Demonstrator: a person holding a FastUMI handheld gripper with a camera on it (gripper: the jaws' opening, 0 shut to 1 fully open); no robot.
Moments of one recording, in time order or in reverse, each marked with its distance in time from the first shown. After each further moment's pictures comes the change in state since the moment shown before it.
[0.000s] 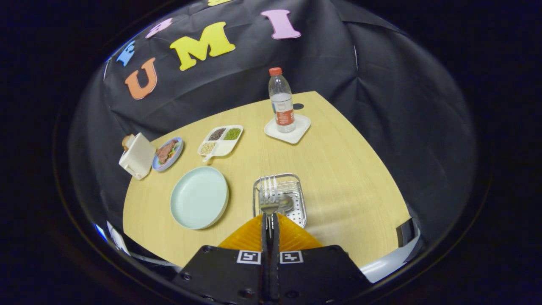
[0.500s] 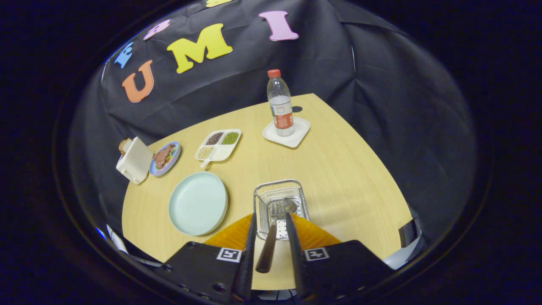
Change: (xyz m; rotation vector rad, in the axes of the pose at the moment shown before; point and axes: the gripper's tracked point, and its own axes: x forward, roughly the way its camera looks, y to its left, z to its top) arm 0.006 0.006 0.010 0.009 -0.044 -0.015
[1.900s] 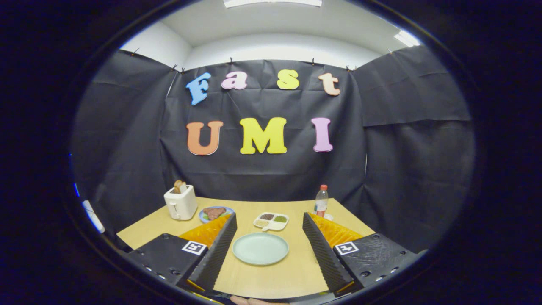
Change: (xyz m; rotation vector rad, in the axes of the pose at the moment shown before) arm -0.224 0.195 -0.033 -0.220 -0.749 0.060
